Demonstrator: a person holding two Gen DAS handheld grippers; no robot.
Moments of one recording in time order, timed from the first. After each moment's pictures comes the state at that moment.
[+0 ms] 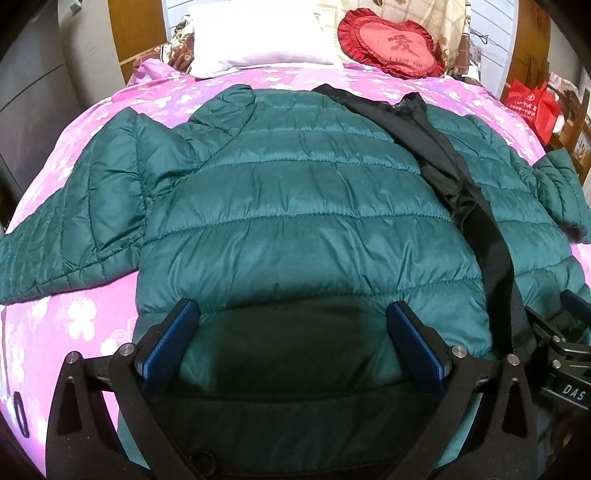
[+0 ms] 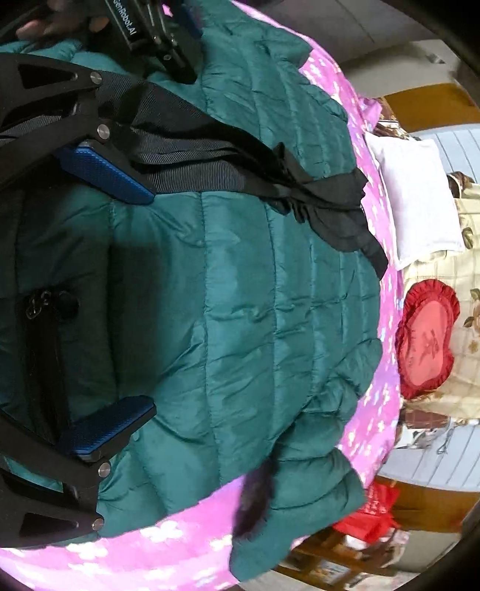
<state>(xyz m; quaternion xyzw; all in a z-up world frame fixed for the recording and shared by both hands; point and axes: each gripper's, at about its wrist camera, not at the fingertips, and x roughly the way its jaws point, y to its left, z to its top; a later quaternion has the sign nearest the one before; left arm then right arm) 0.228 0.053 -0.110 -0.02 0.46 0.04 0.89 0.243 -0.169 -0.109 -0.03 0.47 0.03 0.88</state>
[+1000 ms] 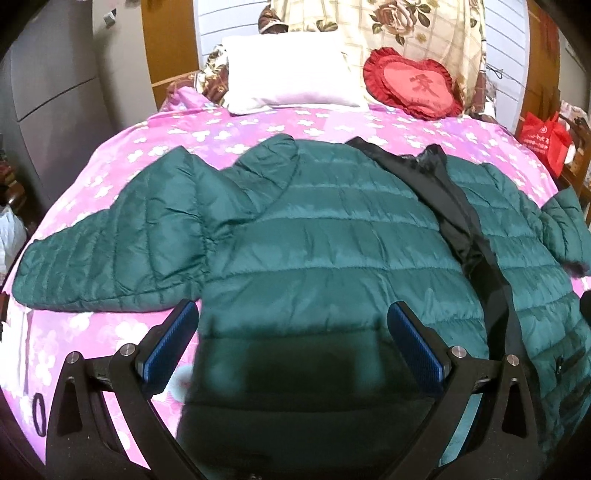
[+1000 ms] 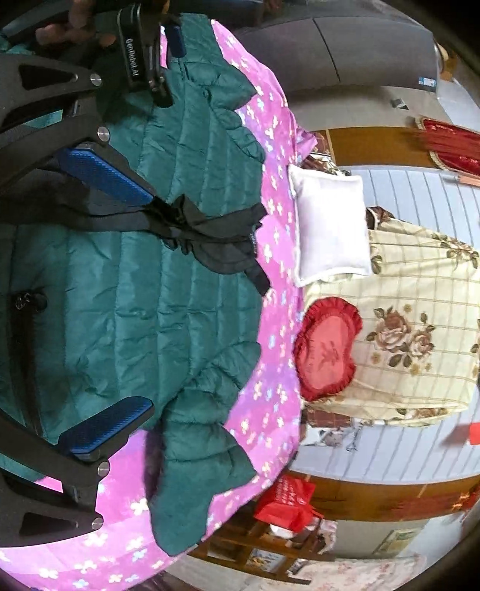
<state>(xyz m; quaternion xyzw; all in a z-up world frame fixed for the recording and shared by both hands) 0.213 0.076 -0.074 -0.03 0.39 0.09 0.91 0.207 -0.160 -0.037 -0.05 0.30 0.06 0.95</state>
